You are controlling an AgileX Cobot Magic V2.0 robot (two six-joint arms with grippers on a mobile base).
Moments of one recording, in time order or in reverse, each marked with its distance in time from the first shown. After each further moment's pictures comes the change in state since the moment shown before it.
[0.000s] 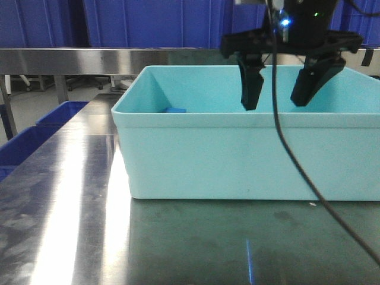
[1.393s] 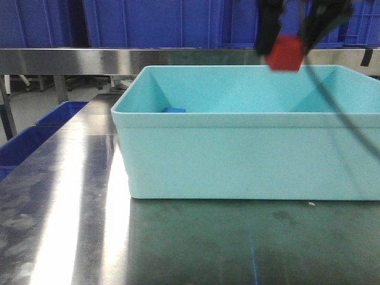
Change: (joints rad) left arm 0.000 0.000 0.000 0.000 0.000 0.000; right arm -0.016 -0.208 -0.006 -0.068 -0.061 -0.002
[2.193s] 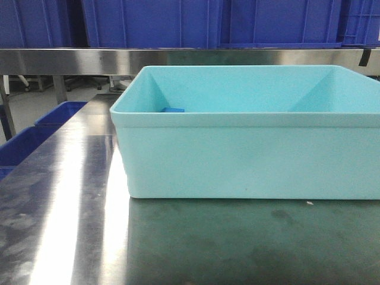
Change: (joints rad) left arm 0.000 0.000 0.000 0.000 0.000 0.000; right arm 0.000 -0.980 0.876 -0.151 -0.409 -0.017
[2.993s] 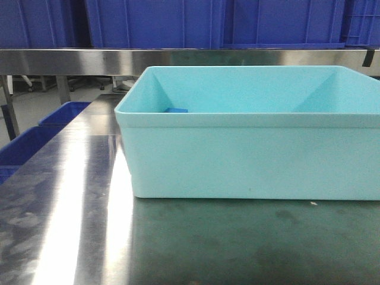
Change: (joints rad) left arm 0.000 0.000 0.000 0.000 0.000 0.000; right arm 0.000 -0.224 0.088 -0.002 -0.022 0.000
